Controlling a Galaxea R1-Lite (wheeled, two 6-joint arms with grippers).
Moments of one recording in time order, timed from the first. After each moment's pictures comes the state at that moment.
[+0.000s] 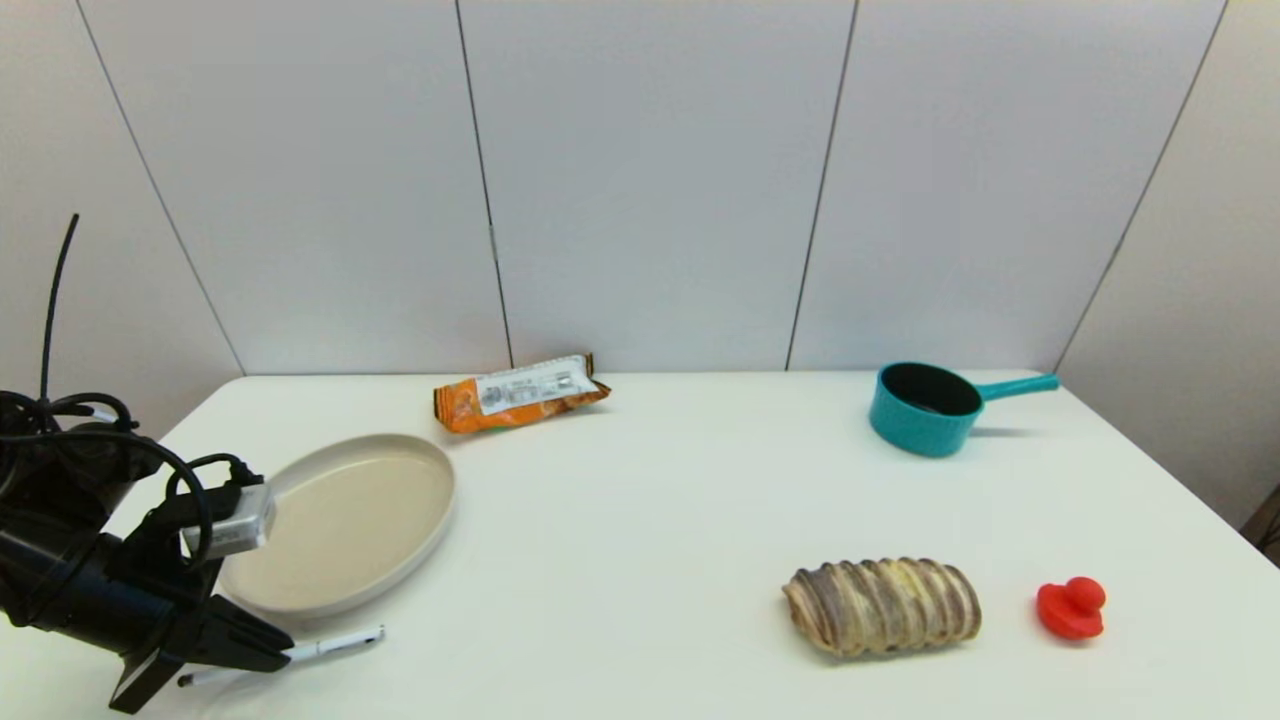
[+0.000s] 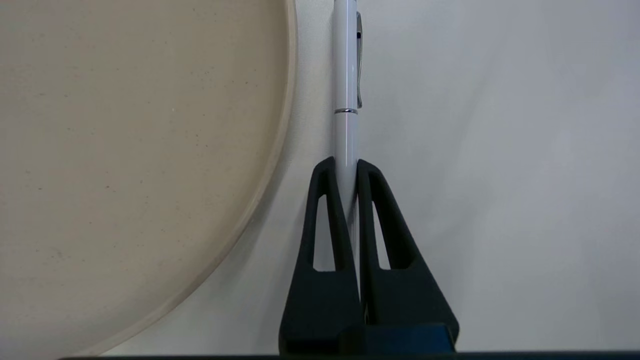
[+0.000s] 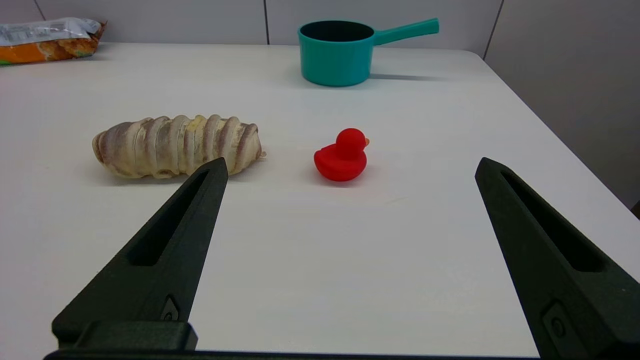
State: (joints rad) left arm 0.26 1.77 -0.88 0.70 -0.63 1.40; right arm 0.00 0.00 -0.01 0.01 0.02 -0.02
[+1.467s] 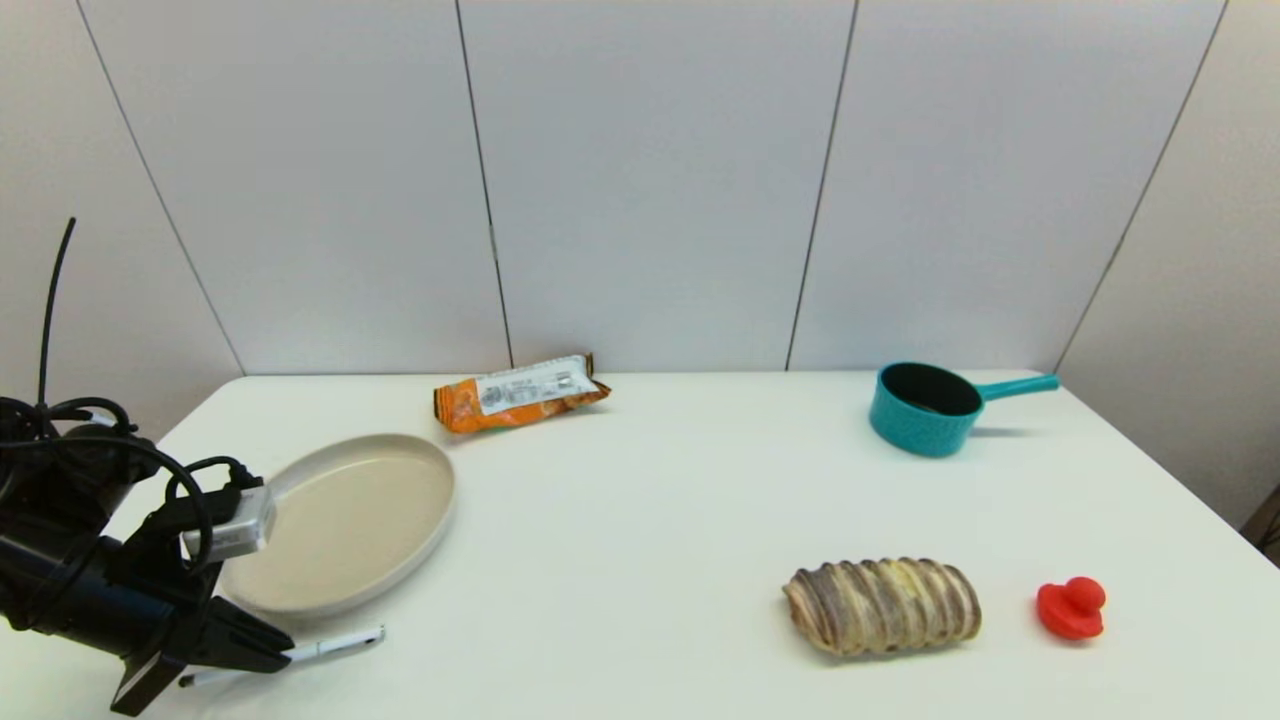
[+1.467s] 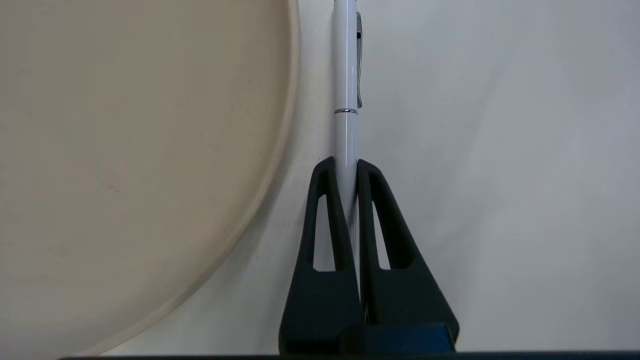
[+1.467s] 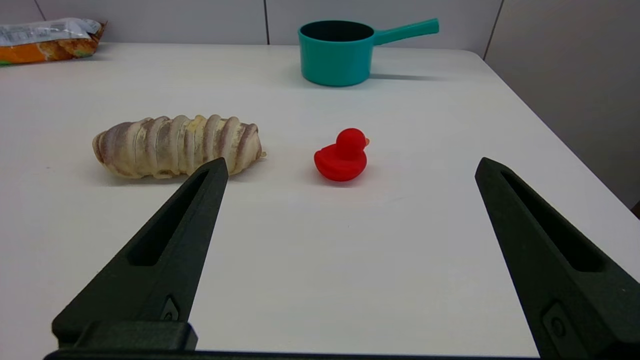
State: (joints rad) left arm 0.26 1.77 -0.86 0.67 -0.63 1.40; right arm 0.00 0.00 -0.01 0.01 0.02 -0.02
